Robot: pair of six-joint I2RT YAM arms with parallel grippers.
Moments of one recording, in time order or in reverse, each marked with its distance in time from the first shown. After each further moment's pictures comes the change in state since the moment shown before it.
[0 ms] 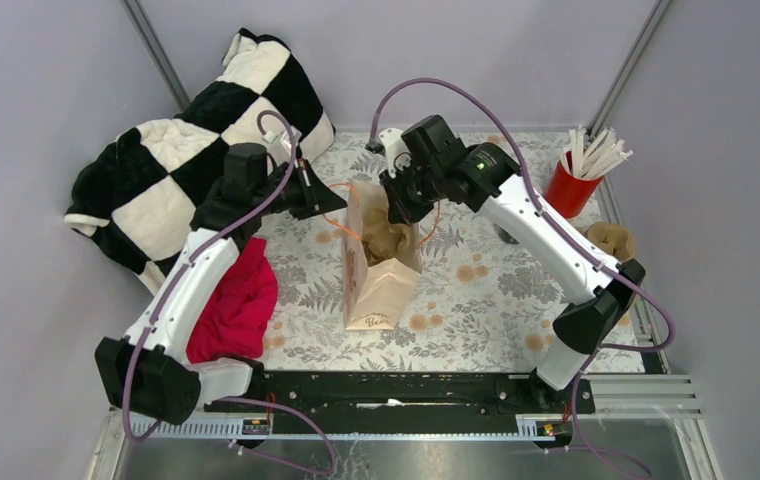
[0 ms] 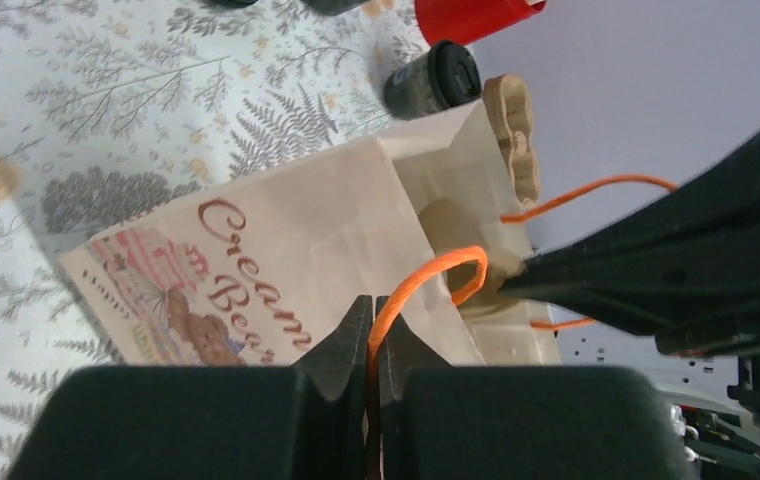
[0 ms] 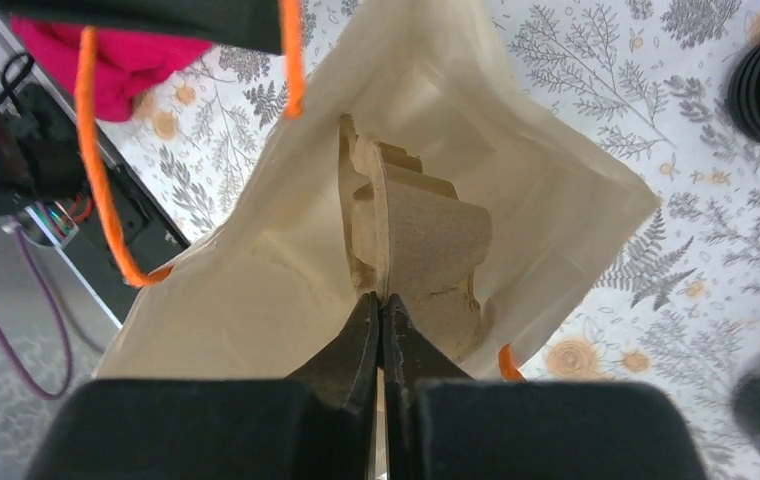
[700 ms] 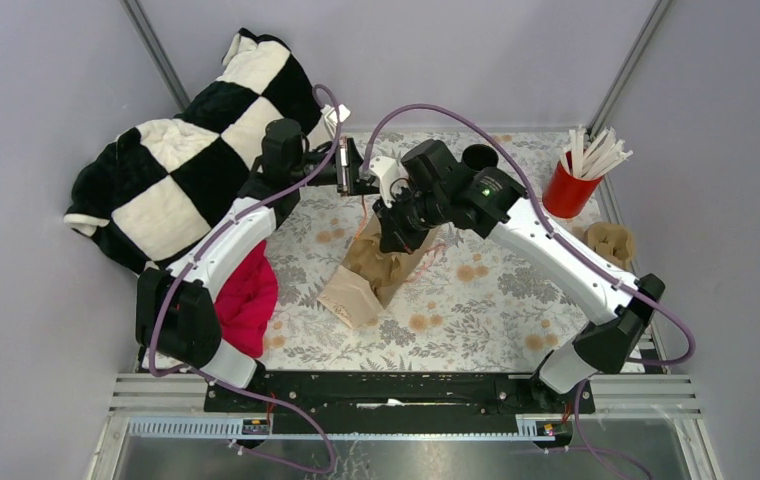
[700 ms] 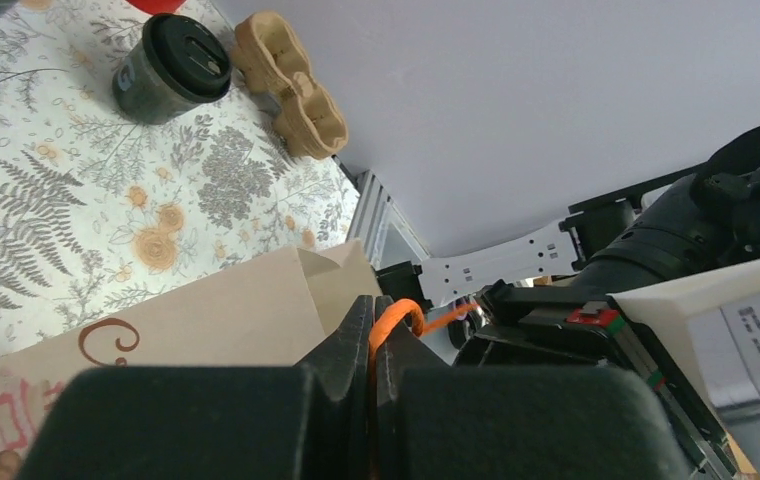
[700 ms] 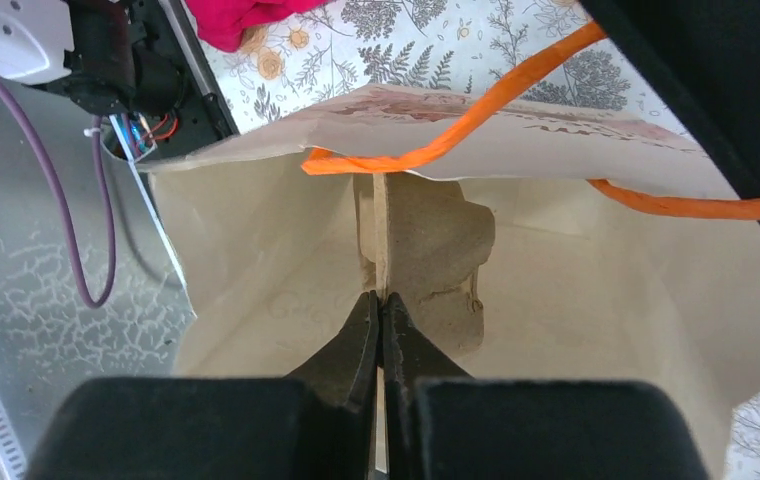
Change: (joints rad) left arm -0.097 0.322 0.100 0.576 0.470 -0.229; right arm 0.084 -0.139 -0.169 0.047 -0.156 -0.122
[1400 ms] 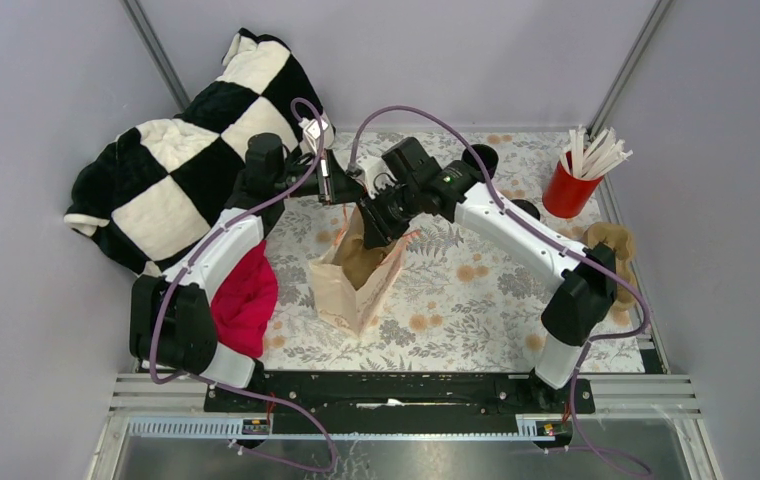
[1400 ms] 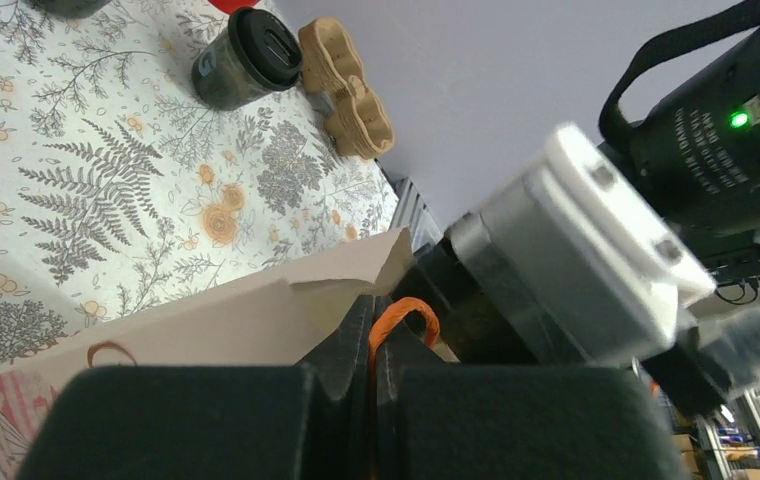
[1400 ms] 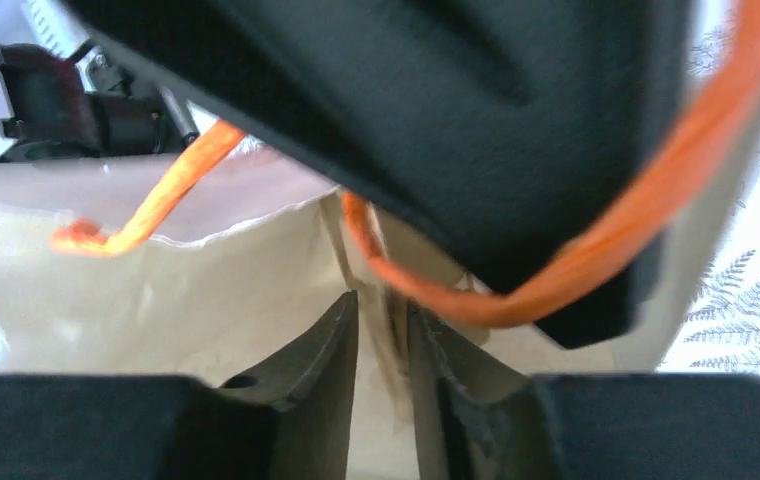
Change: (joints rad) left arm 0.109 -0.047 -0.153 0.035 0.021 0.056; right arm -0.068 0.187 -0.054 0.181 -0.113 0.106
